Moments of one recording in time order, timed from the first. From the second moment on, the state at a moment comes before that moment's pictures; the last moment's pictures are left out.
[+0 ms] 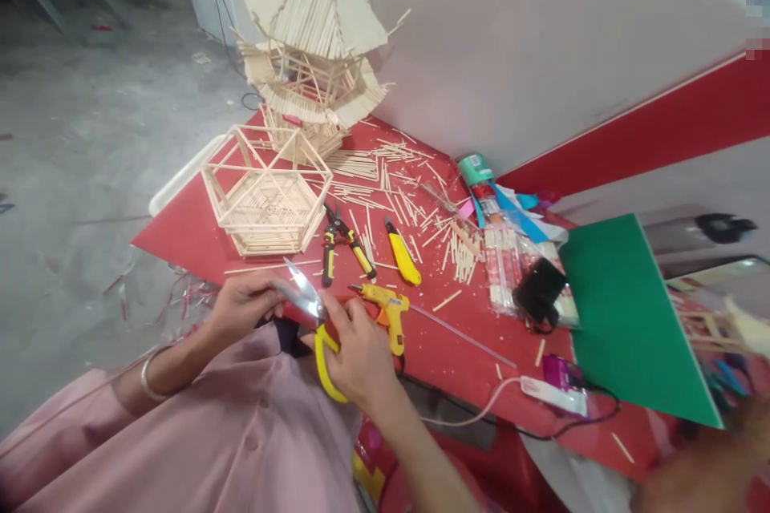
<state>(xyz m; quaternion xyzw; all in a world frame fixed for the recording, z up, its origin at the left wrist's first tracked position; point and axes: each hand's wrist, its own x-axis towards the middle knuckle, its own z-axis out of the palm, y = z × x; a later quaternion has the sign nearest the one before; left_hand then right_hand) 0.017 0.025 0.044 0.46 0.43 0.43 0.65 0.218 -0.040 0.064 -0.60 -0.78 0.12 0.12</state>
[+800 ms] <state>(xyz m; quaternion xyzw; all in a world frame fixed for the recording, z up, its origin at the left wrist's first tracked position) 0.001 0.009 0.021 0.61 0.42 0.39 0.55 0.199 -0.066 0.037 -0.60 -0.75 0.27 0.10</state>
